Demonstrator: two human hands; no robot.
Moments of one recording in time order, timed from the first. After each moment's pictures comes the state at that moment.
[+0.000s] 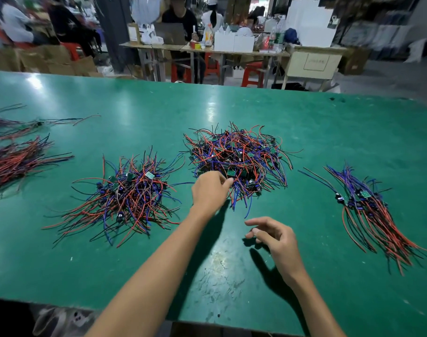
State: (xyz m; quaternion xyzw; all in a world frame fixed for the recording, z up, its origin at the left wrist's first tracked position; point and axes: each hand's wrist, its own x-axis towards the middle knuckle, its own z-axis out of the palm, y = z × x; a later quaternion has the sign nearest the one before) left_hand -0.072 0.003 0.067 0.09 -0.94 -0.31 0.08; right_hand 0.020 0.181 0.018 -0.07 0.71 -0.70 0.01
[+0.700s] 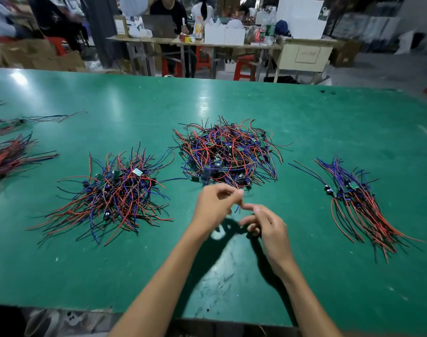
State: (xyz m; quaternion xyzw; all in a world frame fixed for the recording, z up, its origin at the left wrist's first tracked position) left_hand -0.028 0.030 0.051 0.00 -0.76 -0.65 0.02; right_hand 0.007 0.180 0.011 -0.01 0.71 -0.70 -0.02
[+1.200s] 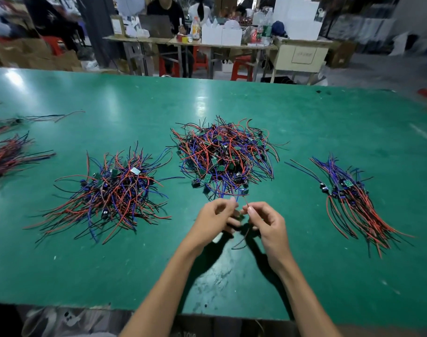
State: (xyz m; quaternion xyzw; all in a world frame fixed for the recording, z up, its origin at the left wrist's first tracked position) left_hand 0.002 0.032 0.036 0.02 -0.70 -0.71 -0.10; right_hand 0.011 0.185 0.012 -0.04 0.70 -0.71 -0.07
